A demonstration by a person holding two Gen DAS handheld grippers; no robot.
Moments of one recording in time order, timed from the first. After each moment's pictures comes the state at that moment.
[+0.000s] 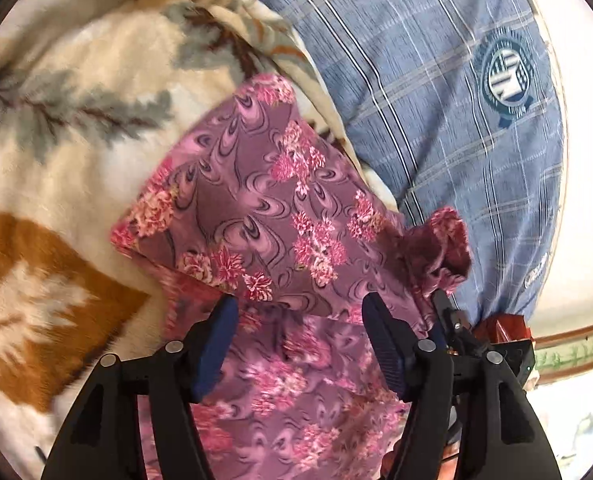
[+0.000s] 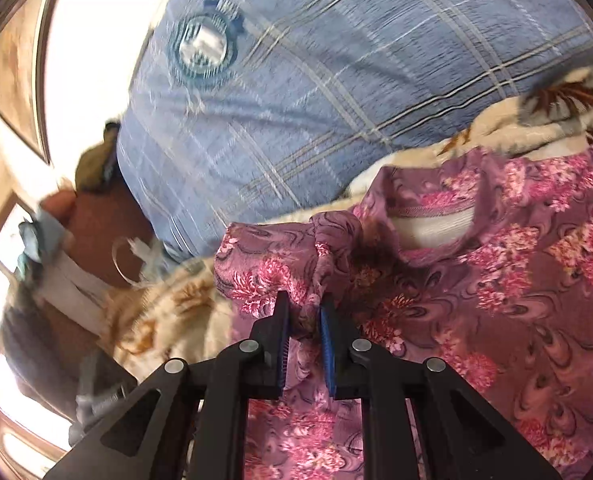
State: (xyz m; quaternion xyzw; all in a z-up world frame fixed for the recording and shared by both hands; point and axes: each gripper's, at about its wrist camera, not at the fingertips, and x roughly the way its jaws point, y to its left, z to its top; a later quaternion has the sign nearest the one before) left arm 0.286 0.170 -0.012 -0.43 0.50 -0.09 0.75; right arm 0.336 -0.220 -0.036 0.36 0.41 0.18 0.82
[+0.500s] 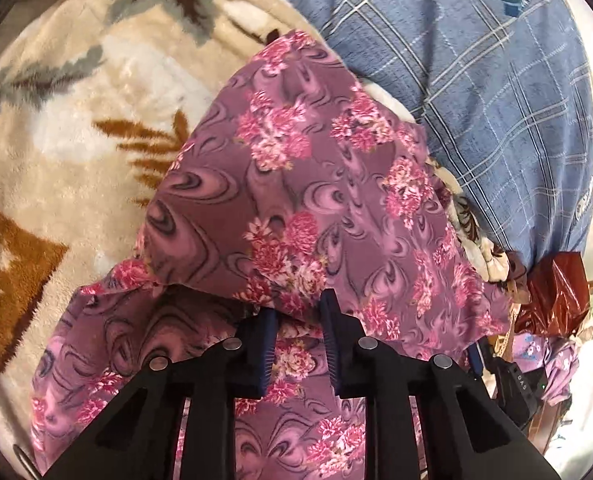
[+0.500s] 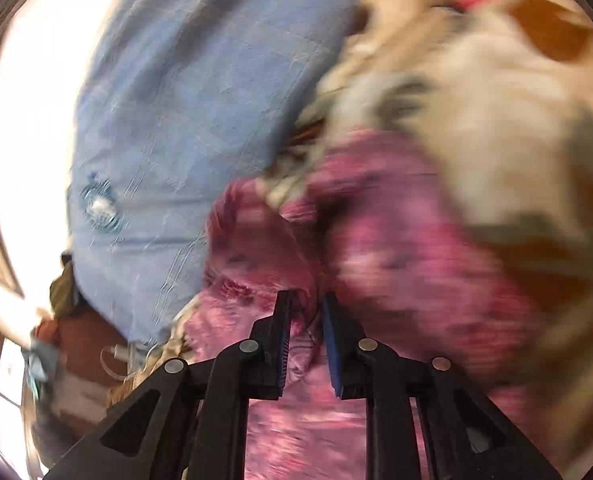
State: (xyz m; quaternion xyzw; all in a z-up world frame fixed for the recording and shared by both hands) left arm 0.314 0.087 -0.036 -0.31 0.56 -0.09 0.76; right arm 0.234 -0.401 -0.069 0.48 0.37 0.00 0.80
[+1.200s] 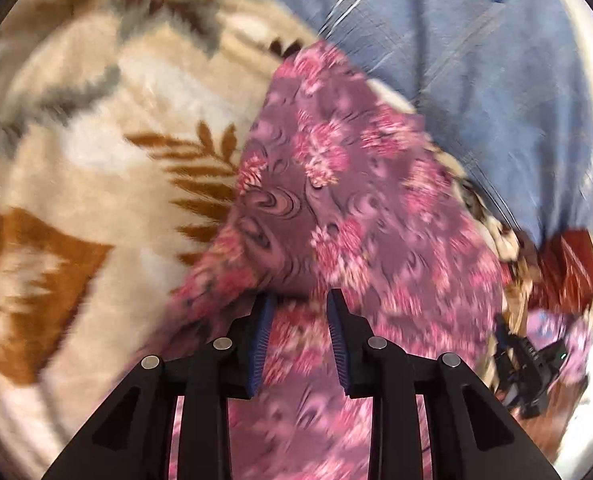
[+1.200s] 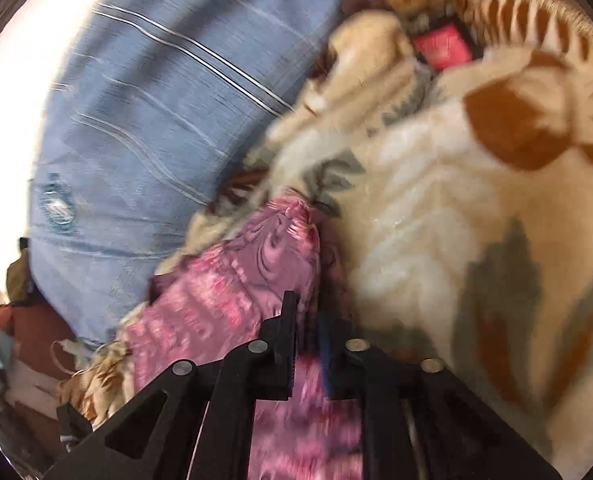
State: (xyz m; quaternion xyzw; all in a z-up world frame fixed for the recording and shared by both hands) left arm 0.282 0.103 -0.002 -0.25 0.57 -0.10 0.77; right arm 0.231 -0.436 -0.036 0.36 0.40 -0.03 0.84
